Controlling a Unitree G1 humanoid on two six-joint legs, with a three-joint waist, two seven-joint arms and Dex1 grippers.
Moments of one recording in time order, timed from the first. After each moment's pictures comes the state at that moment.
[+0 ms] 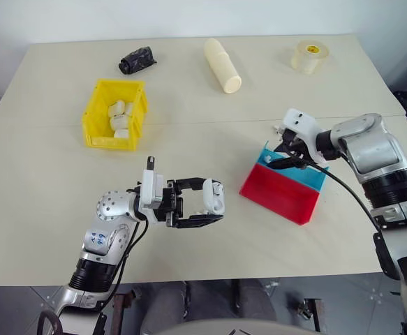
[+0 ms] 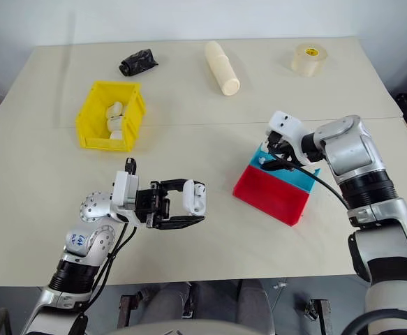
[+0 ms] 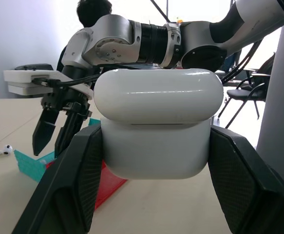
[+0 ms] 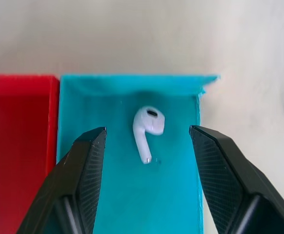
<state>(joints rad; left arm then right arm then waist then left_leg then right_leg) -0.29 0.35 -0.11 -0.11 -0.53 0.01 -1.18 -0.96 -0.72 0.35 0.40 -0.03 0.68 1.19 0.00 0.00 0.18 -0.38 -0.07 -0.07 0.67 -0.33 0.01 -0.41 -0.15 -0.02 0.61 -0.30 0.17</state>
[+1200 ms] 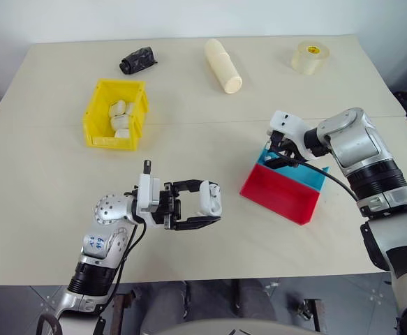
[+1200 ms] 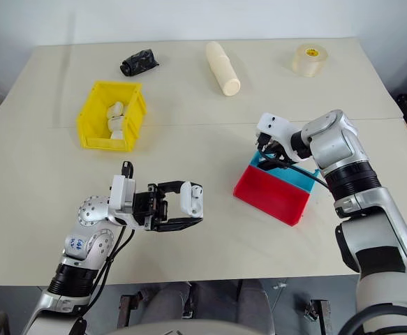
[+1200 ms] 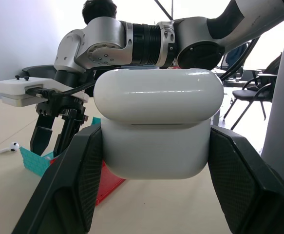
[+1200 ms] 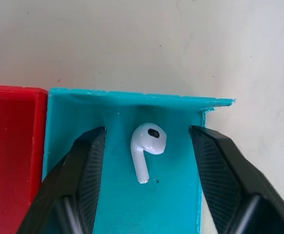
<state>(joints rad) -0.27 0.35 -0.10 -0.11 -0.53 -0.02 -1.18 -1.02 -0.66 0.39 0.51 -0.13 0.62 1.23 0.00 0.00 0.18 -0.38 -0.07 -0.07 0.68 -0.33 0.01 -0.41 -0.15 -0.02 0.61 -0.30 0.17</state>
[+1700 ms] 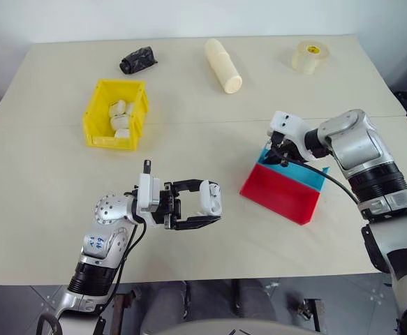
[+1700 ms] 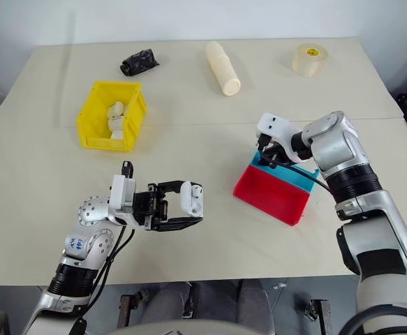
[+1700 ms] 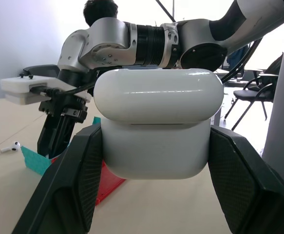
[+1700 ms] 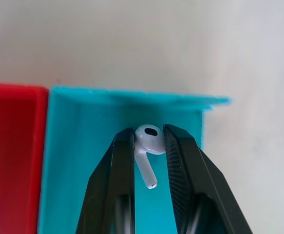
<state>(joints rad) -0.27 0.36 -0.10 -0.11 -0.53 -0.02 -1.18 -0.96 -0.73 0.32 0.42 -0.09 0.61 1.22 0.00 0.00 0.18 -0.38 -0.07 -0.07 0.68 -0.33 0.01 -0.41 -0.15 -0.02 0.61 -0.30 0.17</state>
